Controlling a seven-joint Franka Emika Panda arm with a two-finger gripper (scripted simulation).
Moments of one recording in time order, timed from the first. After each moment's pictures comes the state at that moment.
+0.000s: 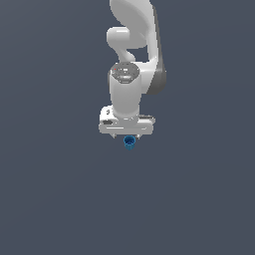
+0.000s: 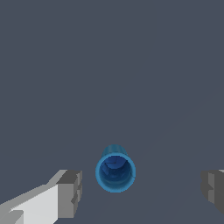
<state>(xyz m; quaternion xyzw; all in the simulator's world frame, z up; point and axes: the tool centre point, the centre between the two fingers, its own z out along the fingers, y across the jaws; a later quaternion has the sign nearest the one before) -0.005 -0.005 0.161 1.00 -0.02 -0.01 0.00</state>
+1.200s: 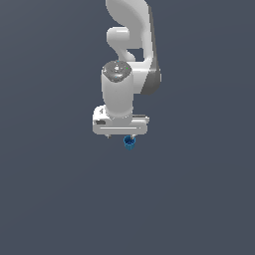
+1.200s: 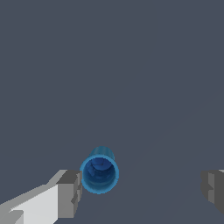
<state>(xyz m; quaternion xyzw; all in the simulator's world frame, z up) -0.001 -0.028 0.165 1.00 0.00 -0.01 0.01</state>
